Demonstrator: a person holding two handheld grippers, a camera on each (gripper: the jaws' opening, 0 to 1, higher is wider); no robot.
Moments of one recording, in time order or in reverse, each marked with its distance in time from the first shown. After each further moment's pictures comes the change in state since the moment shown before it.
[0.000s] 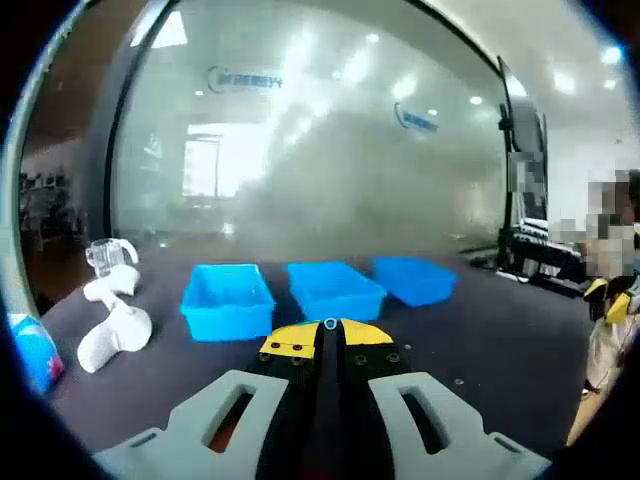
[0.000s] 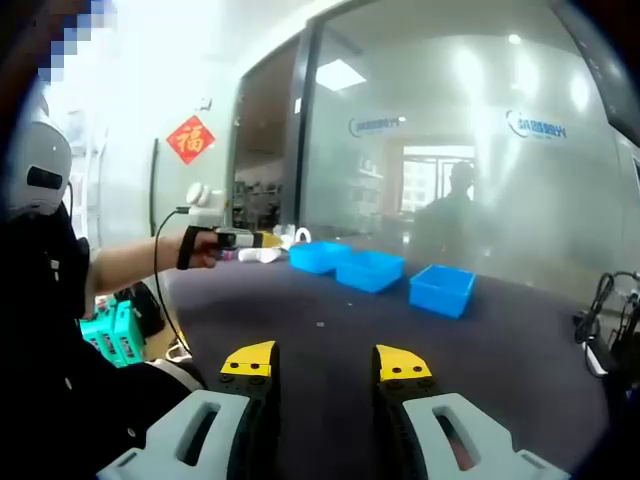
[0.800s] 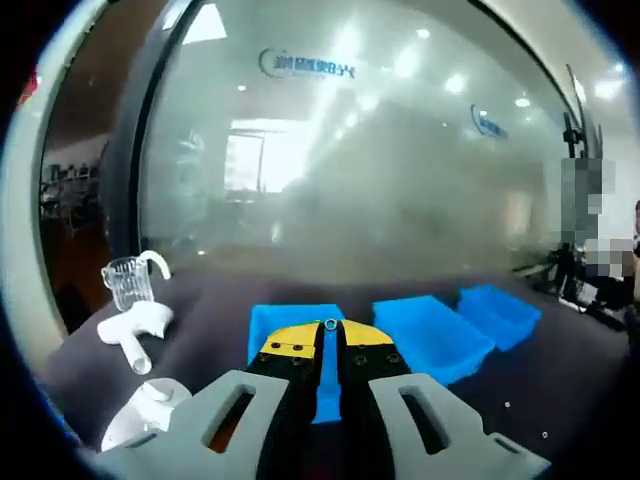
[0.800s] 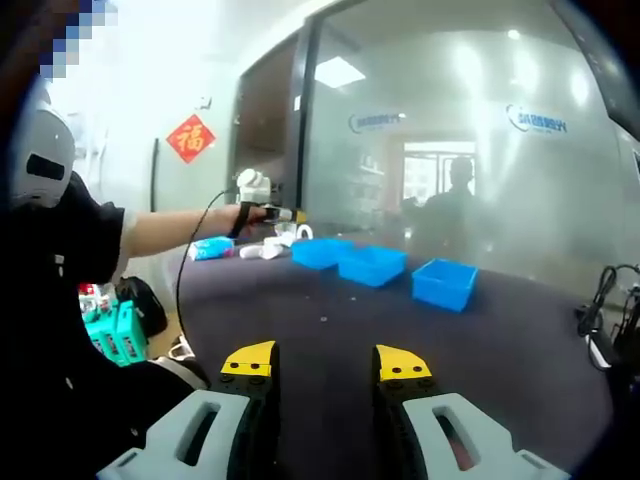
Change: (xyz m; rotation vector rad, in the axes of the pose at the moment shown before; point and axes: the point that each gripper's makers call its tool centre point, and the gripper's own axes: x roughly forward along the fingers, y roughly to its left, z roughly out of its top) left arm 0.119 0.092 0.033 -0.114 0.044 0.111; right arm 0.000 0.003 -0.006 0.015 0.012 0.004
